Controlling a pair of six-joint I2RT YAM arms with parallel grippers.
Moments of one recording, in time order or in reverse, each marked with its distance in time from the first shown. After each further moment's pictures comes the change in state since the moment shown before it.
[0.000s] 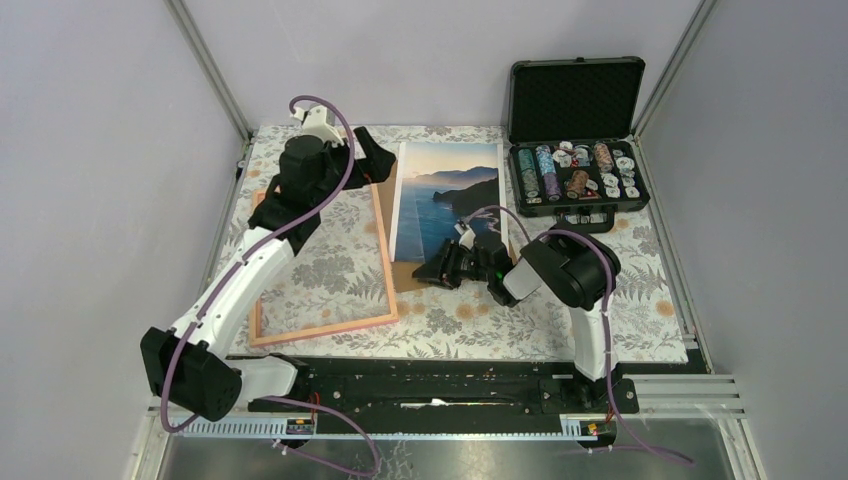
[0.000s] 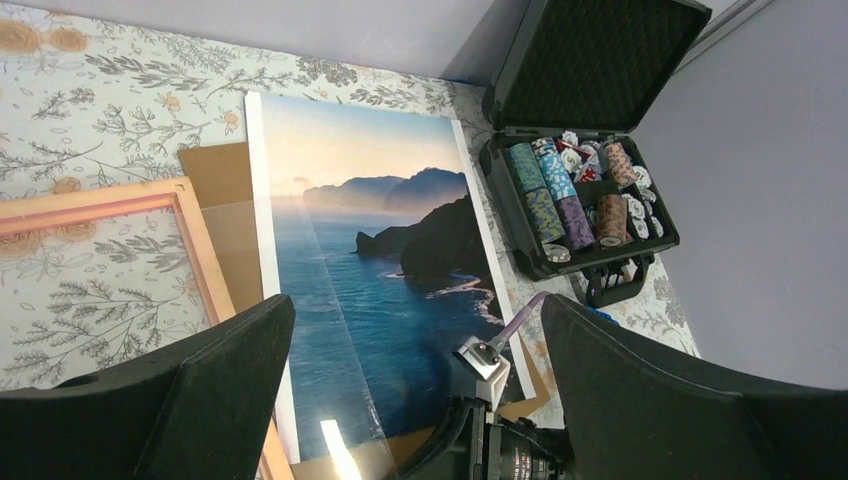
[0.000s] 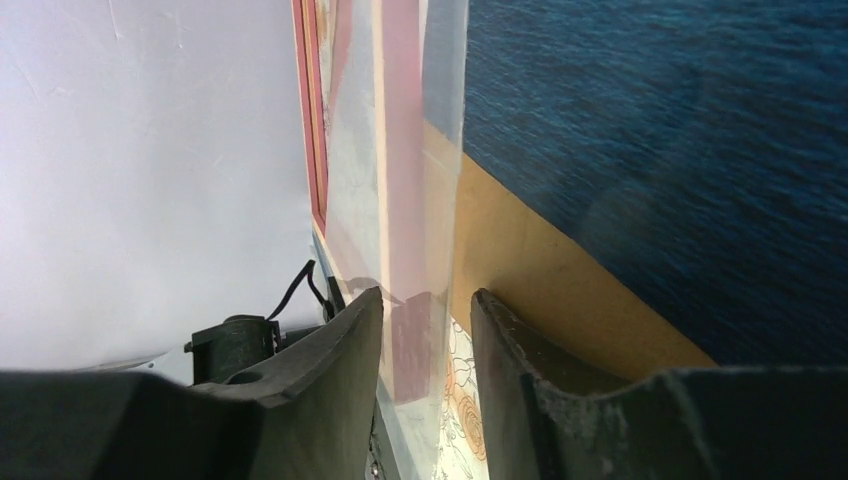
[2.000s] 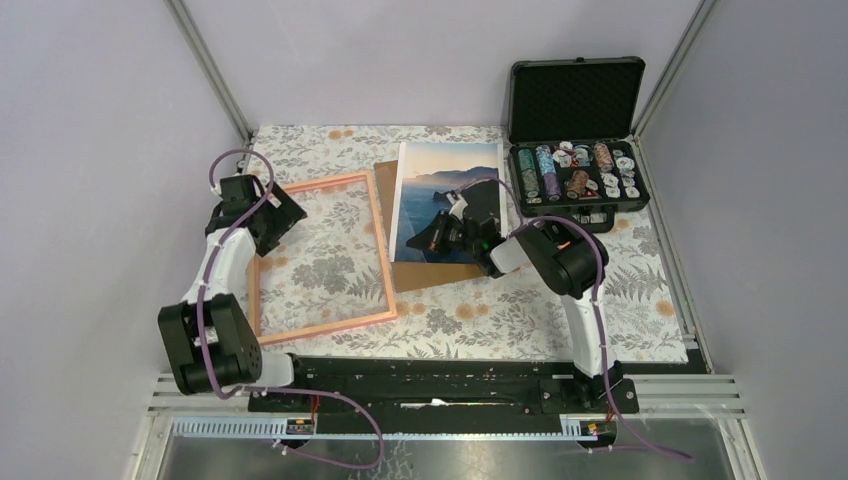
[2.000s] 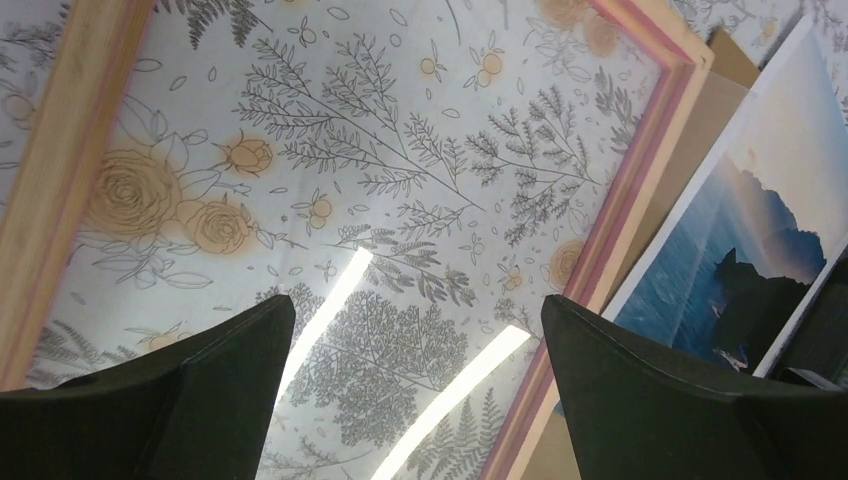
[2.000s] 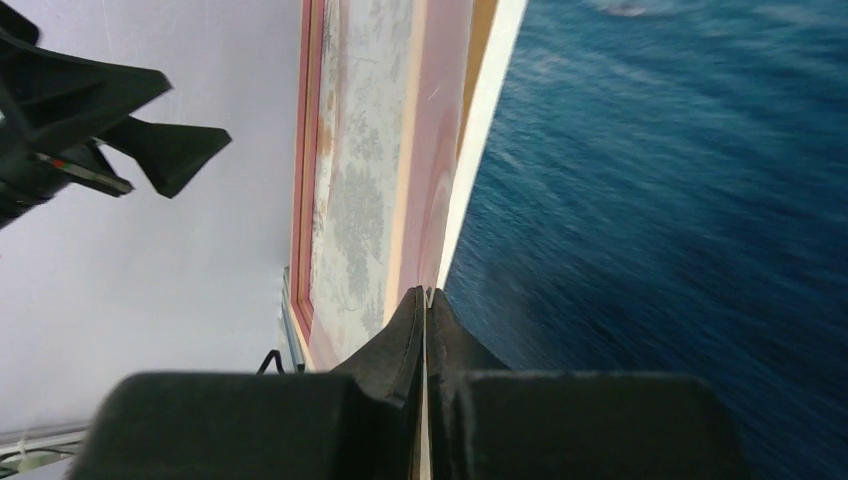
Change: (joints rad) left arm 0.578 0.080 -0.230 -0.282 0.047 -0.094; right arm -0.038 0.118 0.319 -0.143 0.044 -0.124
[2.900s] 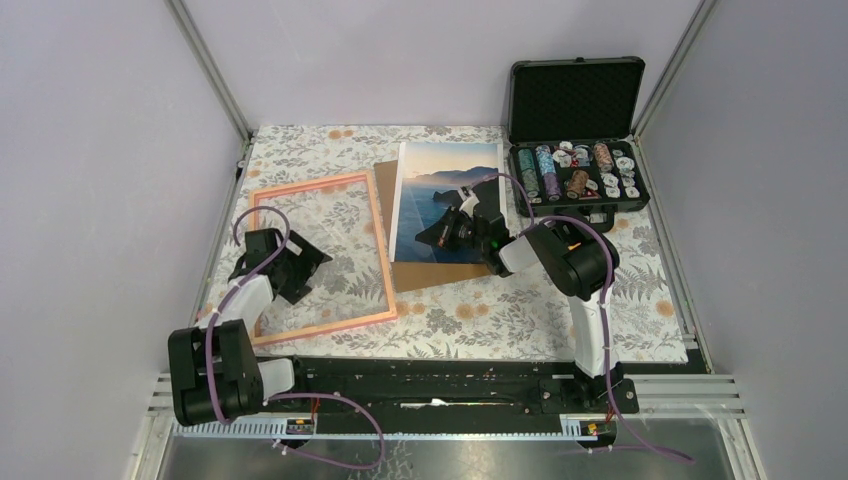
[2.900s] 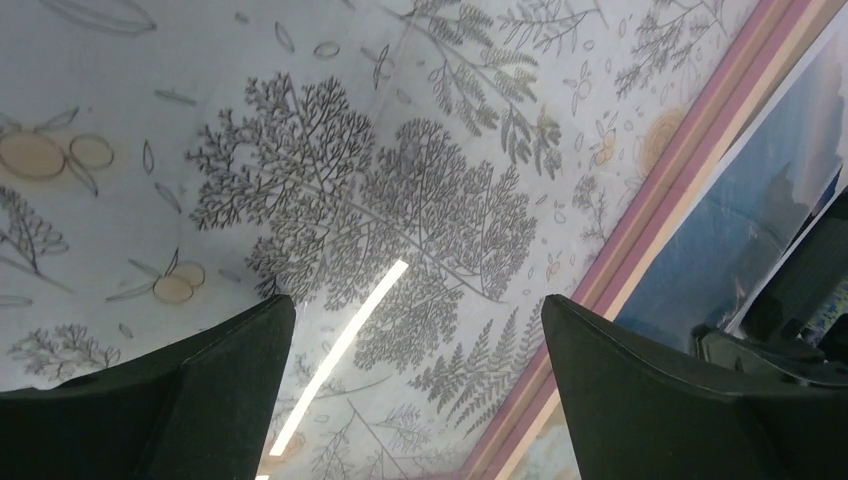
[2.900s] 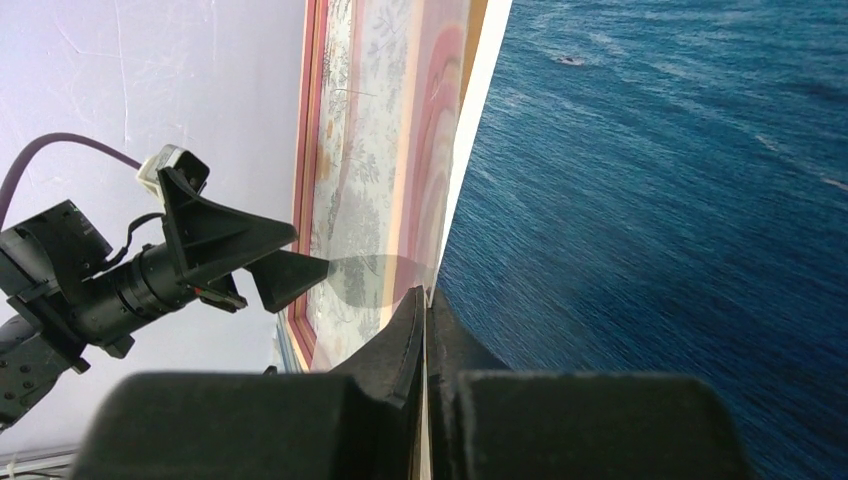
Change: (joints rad) left arm -0.026 -0.098 -0.436 0.219 0.138 -0.217; right arm -0.060 -0.066 -0.068 0.015 0.018 -0.022
